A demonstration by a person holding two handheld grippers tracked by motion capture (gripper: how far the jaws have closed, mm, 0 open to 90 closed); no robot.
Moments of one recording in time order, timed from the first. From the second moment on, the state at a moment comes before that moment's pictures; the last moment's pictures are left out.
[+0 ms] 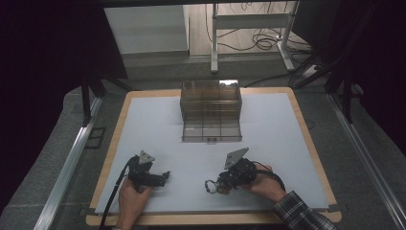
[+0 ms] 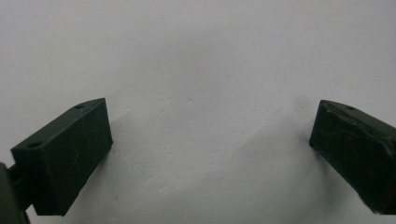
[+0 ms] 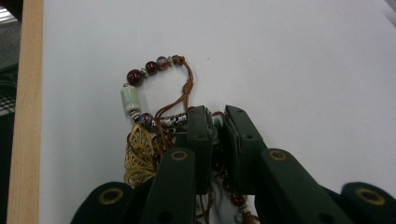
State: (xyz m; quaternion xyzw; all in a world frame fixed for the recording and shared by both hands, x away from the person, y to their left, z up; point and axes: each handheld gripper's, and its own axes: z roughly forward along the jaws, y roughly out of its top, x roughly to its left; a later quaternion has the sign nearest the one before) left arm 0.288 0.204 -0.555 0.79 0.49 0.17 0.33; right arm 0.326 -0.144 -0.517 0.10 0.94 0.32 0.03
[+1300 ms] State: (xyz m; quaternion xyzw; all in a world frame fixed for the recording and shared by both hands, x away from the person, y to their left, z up) left arm 0.288 0.204 -0.555 0.79 0.49 0.17 0.33; right arm 0.330 -0.149 -0.516 0.11 0.94 0.33 0.02
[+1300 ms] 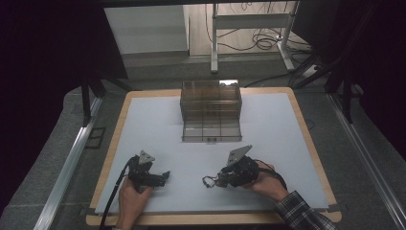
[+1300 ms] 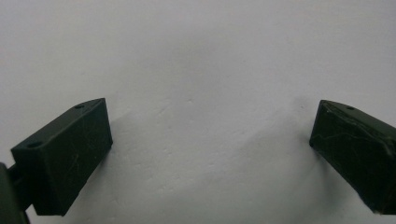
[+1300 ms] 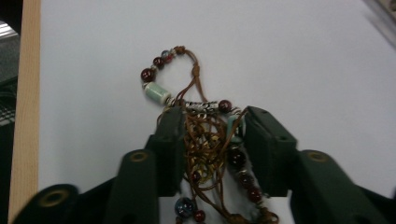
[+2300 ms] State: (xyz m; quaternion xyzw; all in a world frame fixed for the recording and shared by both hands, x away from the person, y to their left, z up) left arm 0.288 0.204 -0.555 0.79 0.49 0.17 0.33; right arm 0.331 -0.154 -0.500 0.13 0.93 0.35 0.06
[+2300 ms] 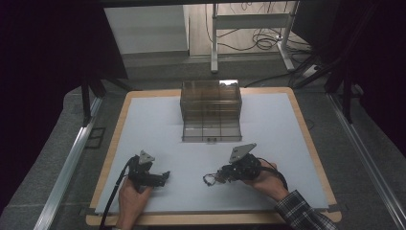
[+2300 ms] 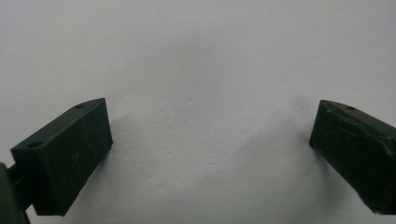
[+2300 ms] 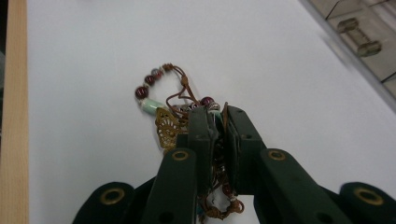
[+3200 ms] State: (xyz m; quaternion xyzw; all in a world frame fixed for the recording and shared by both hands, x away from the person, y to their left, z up) left arm 0.288 0.204 -0.555 0.79 0.49 0.17 0.33; right arm 0.344 -0.164 -0.471 0.16 0.90 0.41 0.10
